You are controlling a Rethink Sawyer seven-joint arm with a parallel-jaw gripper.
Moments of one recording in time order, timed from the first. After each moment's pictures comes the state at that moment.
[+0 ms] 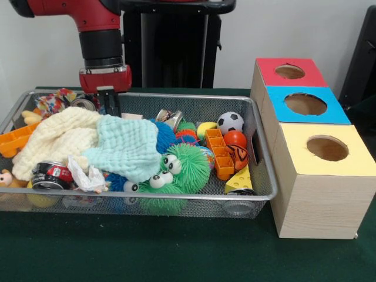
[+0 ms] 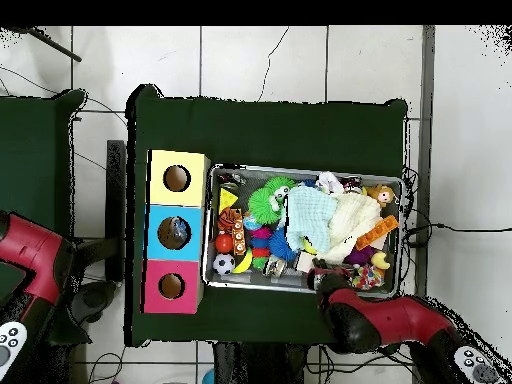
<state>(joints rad) -0.96 -0.55 0.36 1.97 -0.98 -0.01 2.00</state>
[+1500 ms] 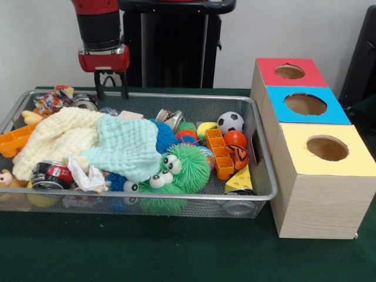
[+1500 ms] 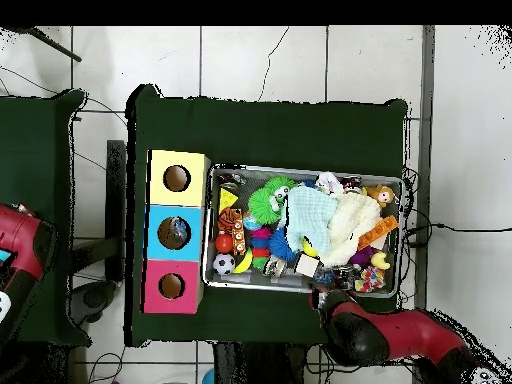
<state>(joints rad) -1.02 -0.64 0.42 2.07 -0.91 0.21 2.00</state>
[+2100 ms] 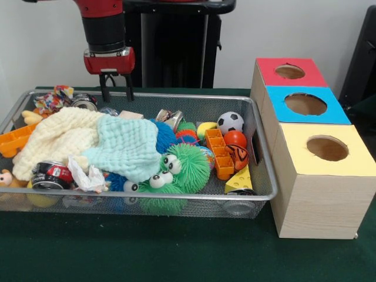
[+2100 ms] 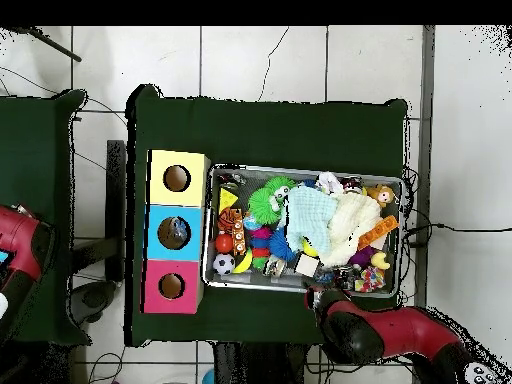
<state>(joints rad) -1.01 -0.63 0.42 2.07 -0.91 0.21 2.00</state>
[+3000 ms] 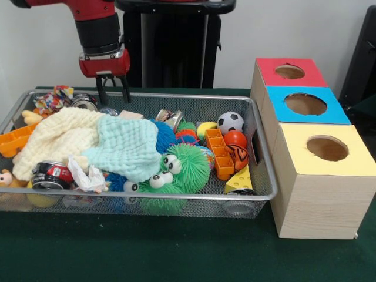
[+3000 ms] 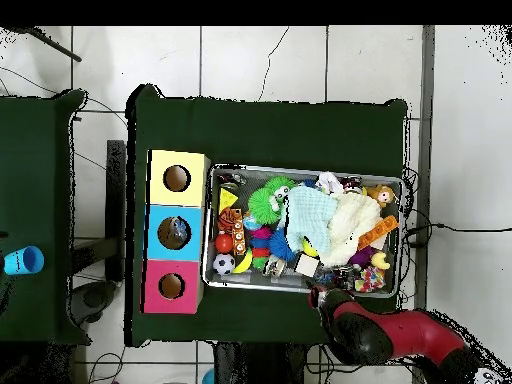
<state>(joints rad) -1.11 -0.59 0.48 2.07 -0.92 0.21 2.00</state>
